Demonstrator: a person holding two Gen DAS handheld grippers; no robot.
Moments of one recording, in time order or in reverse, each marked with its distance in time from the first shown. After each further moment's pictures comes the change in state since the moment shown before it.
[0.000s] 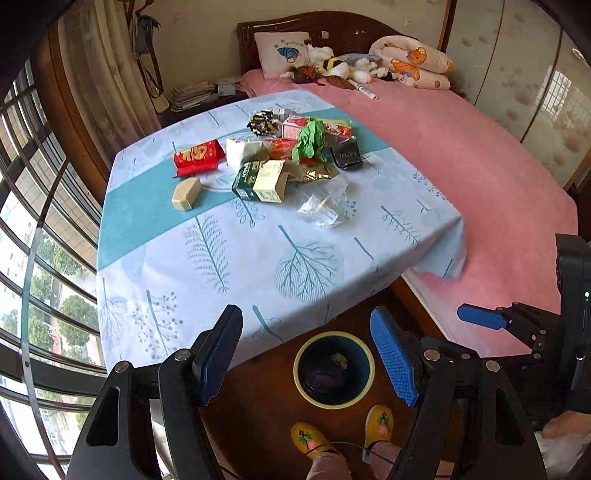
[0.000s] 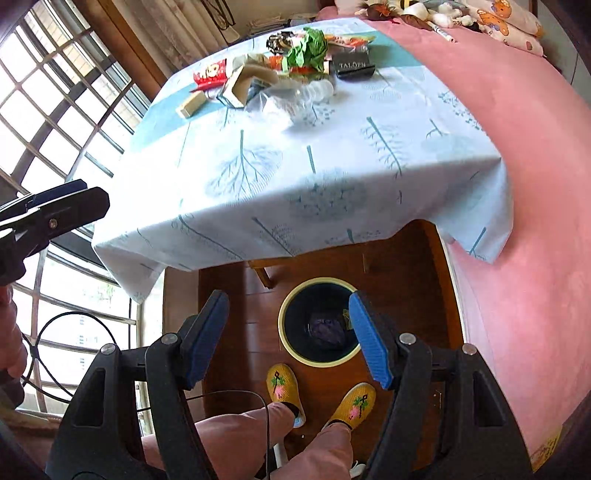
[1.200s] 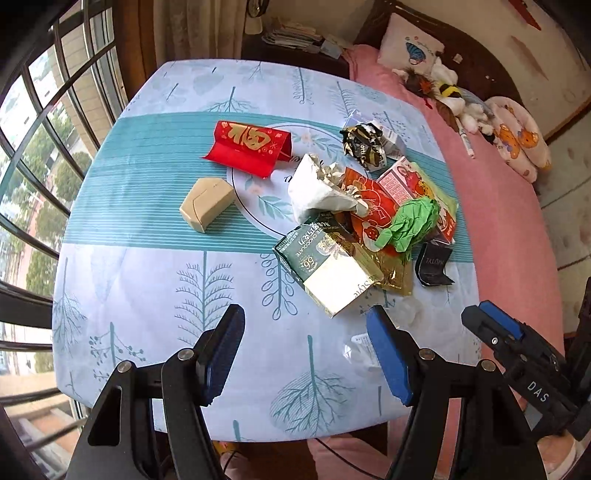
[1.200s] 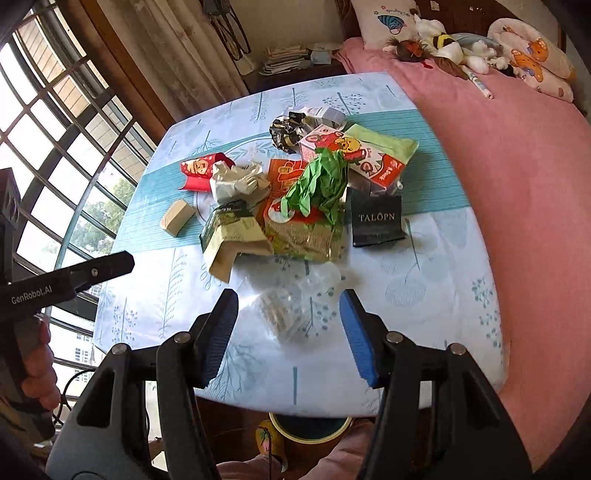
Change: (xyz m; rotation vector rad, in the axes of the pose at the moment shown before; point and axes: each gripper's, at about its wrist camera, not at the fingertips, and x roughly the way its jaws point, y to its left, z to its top) left arm 0.163 0.106 0.160 -0.590 0.164 0.007; right arm 0.065 -0.035 0.263 -0.097 -0.014 0.094
